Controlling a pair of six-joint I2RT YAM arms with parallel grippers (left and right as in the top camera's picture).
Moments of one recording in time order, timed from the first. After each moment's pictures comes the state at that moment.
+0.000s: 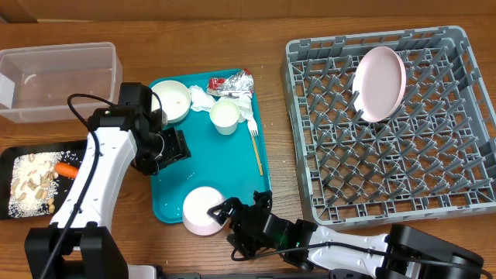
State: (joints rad) left arm -0.01 1.56 1.15 -1.06 0.25 -0.36; right arm 1.17 1.58 0.48 0.44 -0.09 1.90
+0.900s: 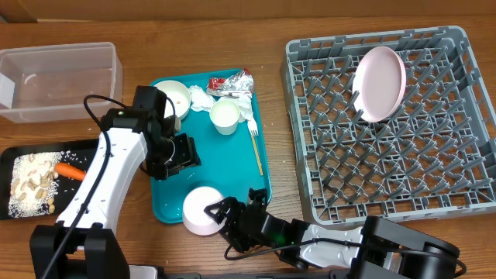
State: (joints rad) left arm -0.09 1.56 1.14 -1.10 0.30 -0.37; right arm 1.17 1.69 0.48 0.62 -0.06 1.90
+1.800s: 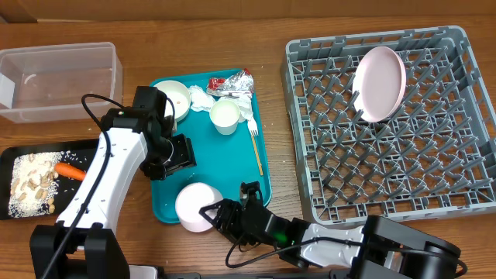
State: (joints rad) left arm -0.09 1.56 1.14 -1.11 0.22 -0.39; right arm 1.15 1.69 0.48 0.72 -0.09 1.68
